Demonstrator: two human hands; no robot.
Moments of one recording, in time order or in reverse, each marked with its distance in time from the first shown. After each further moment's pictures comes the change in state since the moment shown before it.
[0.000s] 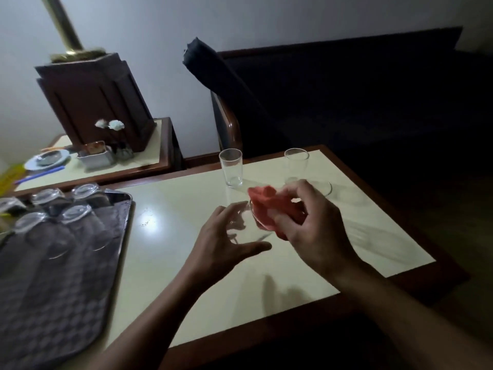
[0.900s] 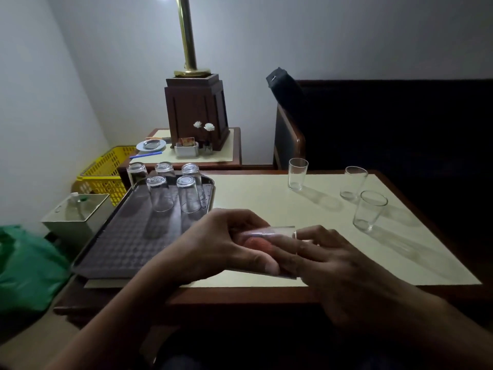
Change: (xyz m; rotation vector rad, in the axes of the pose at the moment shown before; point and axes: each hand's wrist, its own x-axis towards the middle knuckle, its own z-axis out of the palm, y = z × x) left_hand -0.160 0.103 -0.160 -0.172 -0.220 -0.152; right_hand -0.092 -0.110 0.004 -0.477 -0.611 -0.906
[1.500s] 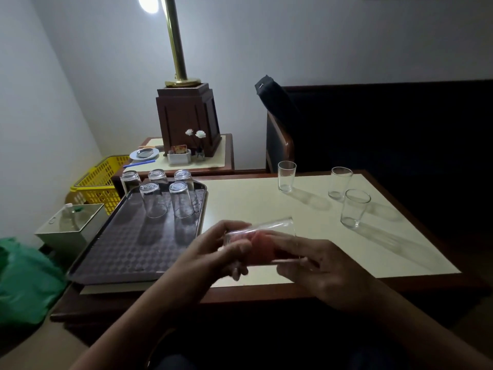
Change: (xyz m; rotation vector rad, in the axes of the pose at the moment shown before) left_hand -0.021 -0.024 0.039 -0.458 0.164 -0.044; right_hand -0.005 -0.022 -0.008 0.882 0.022 0.501
